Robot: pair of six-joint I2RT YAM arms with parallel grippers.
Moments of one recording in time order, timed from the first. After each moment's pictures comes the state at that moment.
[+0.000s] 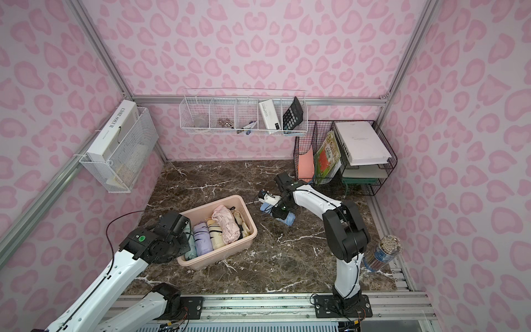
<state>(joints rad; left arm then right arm) -0.41 0.88 0.88 -1.27 -0.29 -0.84 0.55 1.86 1.39 -0.73 -0.26 -0.53</state>
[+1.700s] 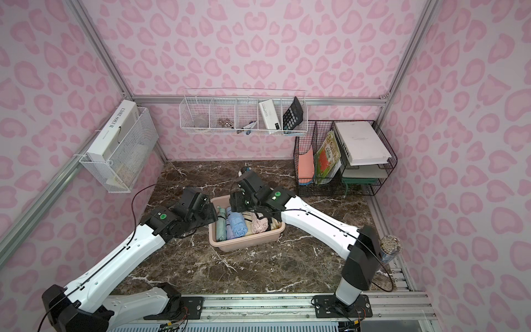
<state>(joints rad) -0.55 1.13 1.10 -0.92 -0.35 -0.80 0.96 1.59 1.50 -0.57 0.15 0.56</state>
